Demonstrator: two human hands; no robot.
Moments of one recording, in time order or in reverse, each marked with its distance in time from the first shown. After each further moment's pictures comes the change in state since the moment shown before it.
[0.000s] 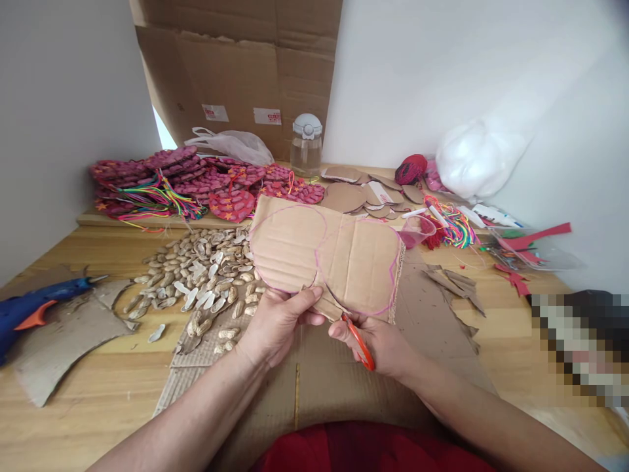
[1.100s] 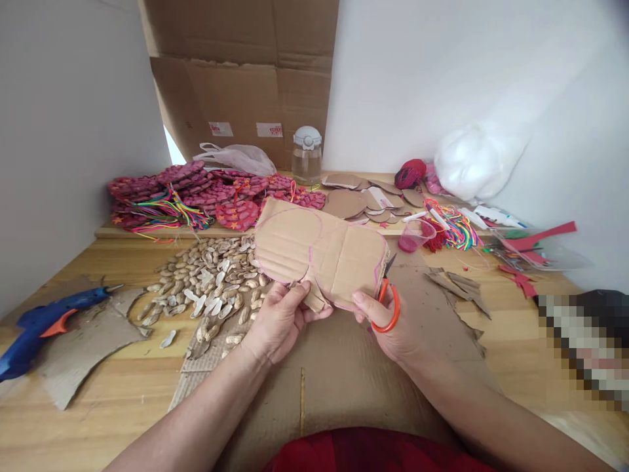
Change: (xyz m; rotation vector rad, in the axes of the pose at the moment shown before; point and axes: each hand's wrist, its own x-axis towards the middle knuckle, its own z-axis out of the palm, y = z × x) left_hand 0.008 0.000 -0.006 -0.144 0.011 0.025; right_hand 0.027 -0.006 -0.011 0.395 0.259 -0.568
